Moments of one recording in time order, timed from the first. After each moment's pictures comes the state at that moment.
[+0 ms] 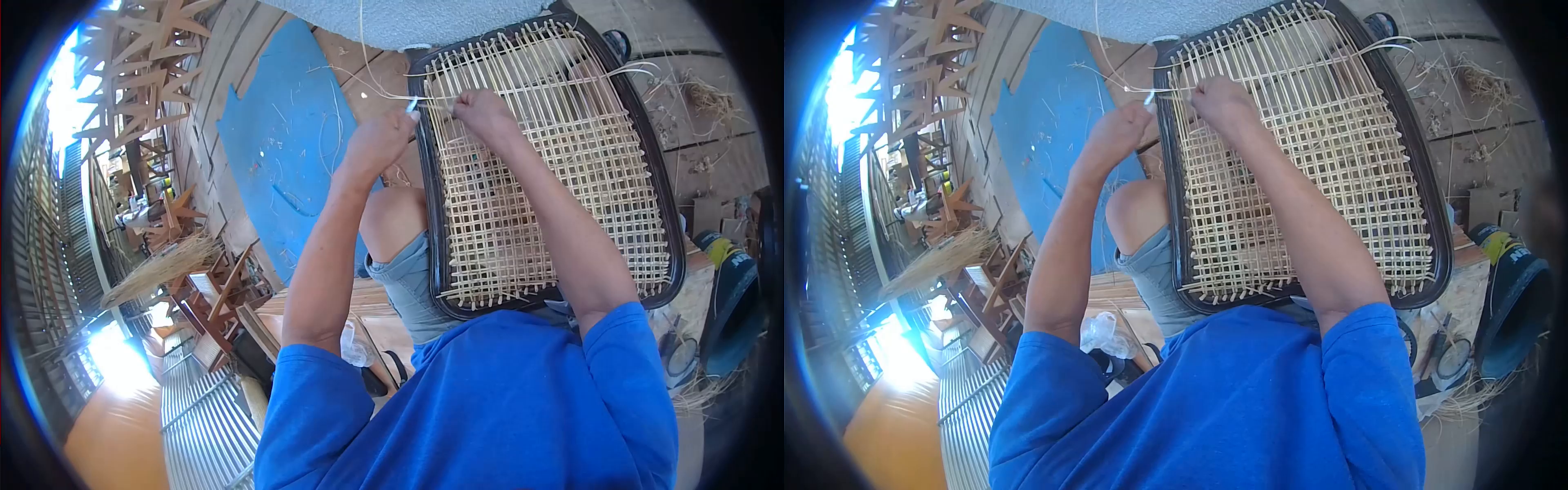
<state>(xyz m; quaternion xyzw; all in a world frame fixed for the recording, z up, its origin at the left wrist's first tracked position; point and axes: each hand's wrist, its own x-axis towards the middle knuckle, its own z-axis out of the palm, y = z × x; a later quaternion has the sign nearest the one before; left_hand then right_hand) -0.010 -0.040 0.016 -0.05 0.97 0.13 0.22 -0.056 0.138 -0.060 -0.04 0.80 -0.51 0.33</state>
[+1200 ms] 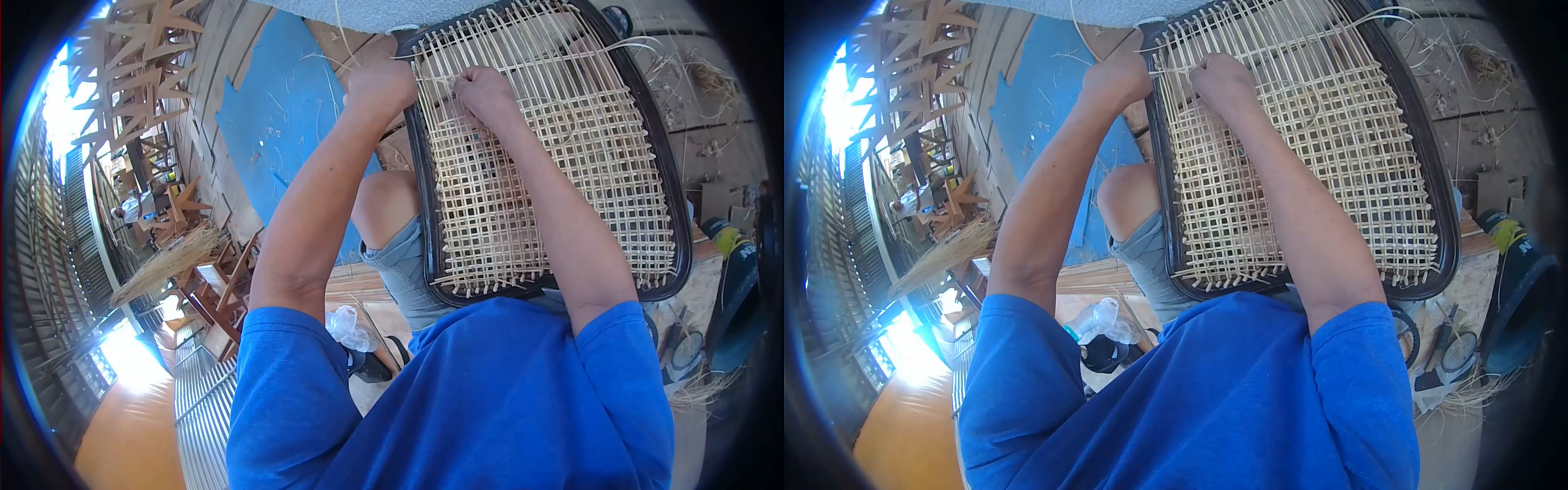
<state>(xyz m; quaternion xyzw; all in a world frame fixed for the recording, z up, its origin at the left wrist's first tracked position) -0.070 0.008 0.010 -0.03 0.93 -0.19 0.32 -0.052 0.140 -0.099 0.05 0.77 -0.57 0.30</state>
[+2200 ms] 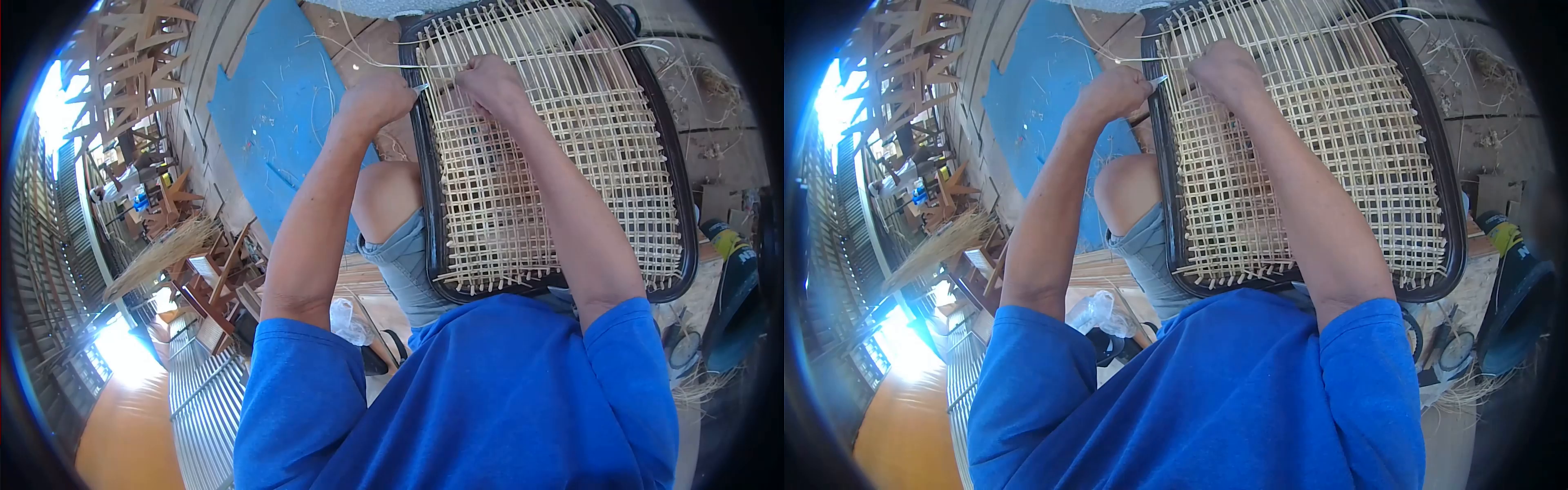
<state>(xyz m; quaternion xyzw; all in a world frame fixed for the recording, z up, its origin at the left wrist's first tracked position) -0.042 -0.026 0.000 0.00 0.94 -0.07 0.34 -0.058 0.143 -0.072 0.02 0.78 -0.52 0.34</state>
